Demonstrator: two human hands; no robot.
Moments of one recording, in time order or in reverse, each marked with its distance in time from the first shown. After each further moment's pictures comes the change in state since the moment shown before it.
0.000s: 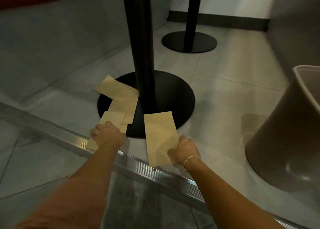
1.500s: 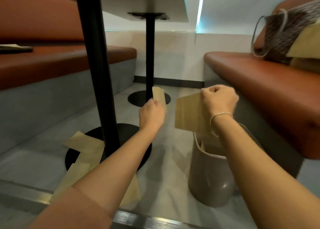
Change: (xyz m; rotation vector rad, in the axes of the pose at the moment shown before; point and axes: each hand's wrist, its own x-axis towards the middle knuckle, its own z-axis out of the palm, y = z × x) left_hand -0.240 0.188 -0.209 -1.104 0.135 0.677; right_hand -0.163 0.005 -0.326 0.533 1.074 -0.114
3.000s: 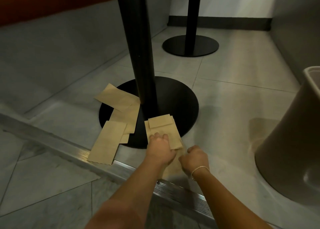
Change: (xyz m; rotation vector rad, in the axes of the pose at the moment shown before) left_hand 0.005 -0.317 -0.005 1.071 -0.505 -0.143; right_hand -0.193 0.189 0.265 -0.397 -0.904 0.335
